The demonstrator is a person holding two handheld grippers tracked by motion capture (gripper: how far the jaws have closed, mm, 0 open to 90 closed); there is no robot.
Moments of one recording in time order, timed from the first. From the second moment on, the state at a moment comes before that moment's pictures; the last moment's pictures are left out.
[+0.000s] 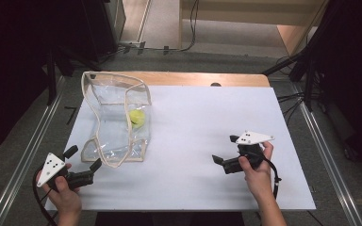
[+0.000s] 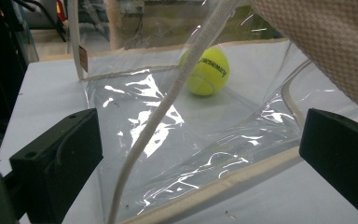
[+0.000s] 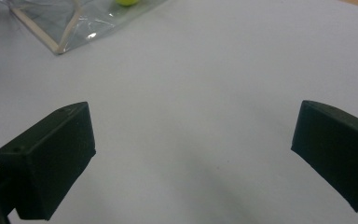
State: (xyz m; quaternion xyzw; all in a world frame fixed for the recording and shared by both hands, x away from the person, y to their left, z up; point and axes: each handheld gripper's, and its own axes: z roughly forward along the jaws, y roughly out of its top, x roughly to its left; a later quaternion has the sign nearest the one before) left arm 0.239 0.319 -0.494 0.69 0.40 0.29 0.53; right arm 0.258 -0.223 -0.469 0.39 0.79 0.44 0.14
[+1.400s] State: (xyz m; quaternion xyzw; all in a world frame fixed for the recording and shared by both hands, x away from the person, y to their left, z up) left arm 0.239 0.316 -0.495 0.69 0.40 0.29 0.52; right arm 0.215 -0.320 -0.497 0.46 0.74 0.47 0.17
